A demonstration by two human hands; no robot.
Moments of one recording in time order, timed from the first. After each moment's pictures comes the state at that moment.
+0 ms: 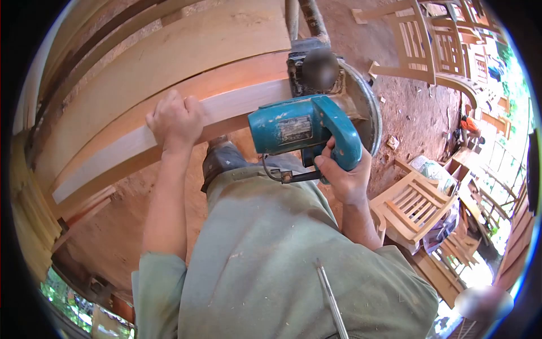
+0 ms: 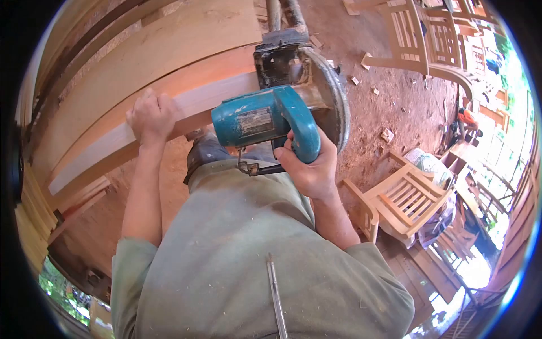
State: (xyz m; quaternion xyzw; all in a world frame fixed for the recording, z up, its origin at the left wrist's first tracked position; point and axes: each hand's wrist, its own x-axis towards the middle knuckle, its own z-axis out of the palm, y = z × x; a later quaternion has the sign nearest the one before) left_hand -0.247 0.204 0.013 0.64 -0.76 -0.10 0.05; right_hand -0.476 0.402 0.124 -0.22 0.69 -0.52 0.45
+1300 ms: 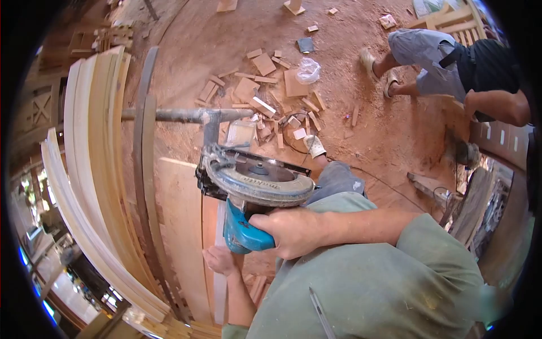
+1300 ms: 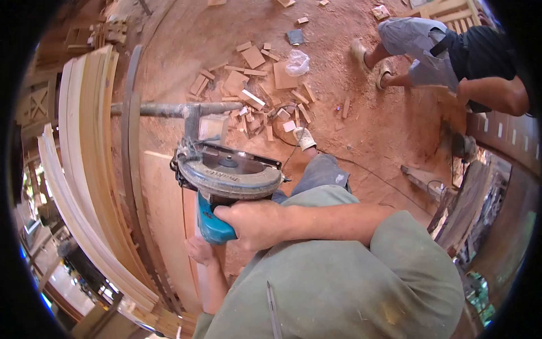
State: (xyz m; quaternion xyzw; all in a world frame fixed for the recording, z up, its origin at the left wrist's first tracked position) left_hand -0.193 0.177 -0.021 0.47 -0.88 0.03 0.03; right_hand -0.481 0.389 0.106 -0.35 0.62 -0.49 0.51
